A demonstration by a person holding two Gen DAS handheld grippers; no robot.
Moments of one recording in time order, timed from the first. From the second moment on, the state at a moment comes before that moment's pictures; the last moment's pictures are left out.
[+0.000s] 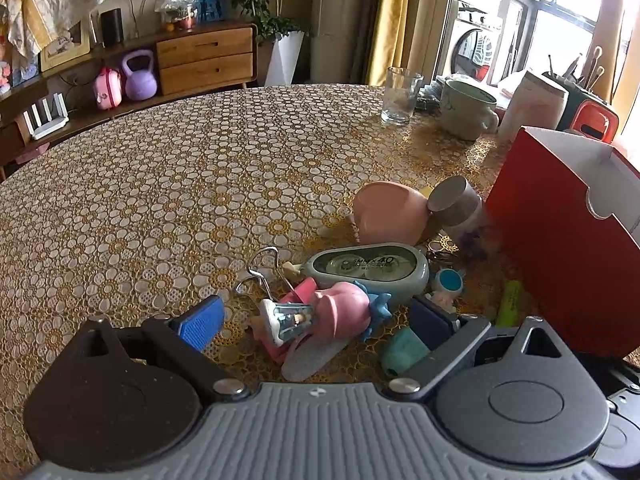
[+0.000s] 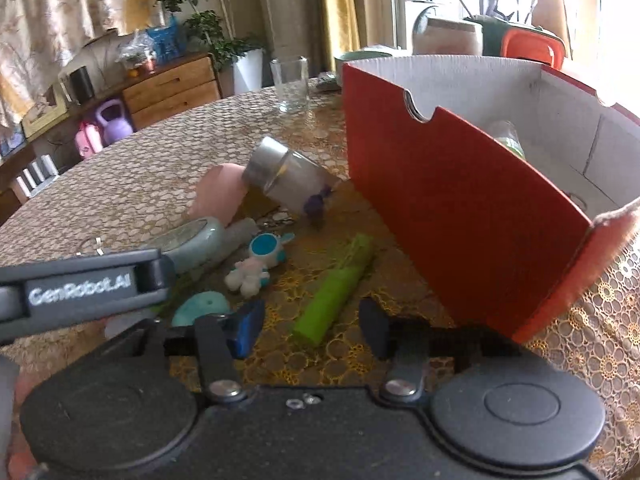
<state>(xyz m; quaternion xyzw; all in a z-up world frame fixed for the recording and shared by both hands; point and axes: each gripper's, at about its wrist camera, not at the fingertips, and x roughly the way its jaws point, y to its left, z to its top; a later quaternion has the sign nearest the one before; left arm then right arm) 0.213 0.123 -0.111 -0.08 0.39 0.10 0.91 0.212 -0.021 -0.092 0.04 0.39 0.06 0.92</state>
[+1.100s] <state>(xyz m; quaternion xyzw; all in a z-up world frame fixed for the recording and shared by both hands) 0.181 0.120 -0.088 -0.11 0.38 0.09 0.91 0.178 -0.054 -0.044 0.04 0.36 0.12 0.92</state>
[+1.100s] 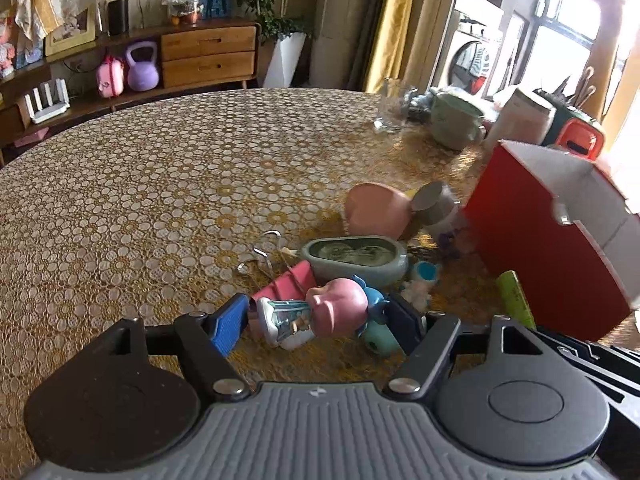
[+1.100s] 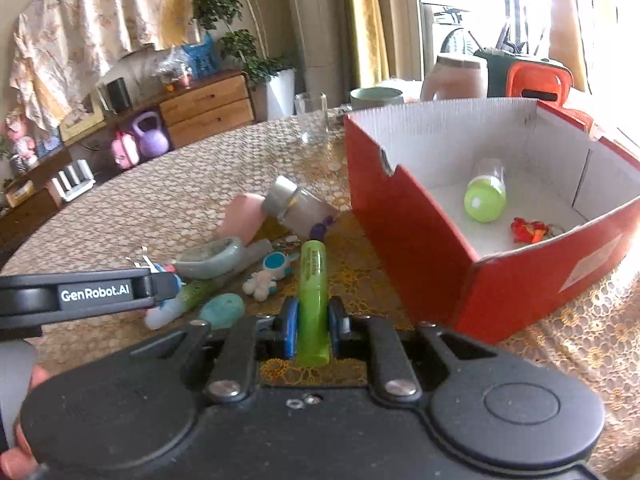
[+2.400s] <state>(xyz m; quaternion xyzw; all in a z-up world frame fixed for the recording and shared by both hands) 0.283 -0.092 -0.010 0.00 0.41 -0.10 0.91 0.273 -0.234 0.026 0.05 0.35 0.06 0.93</state>
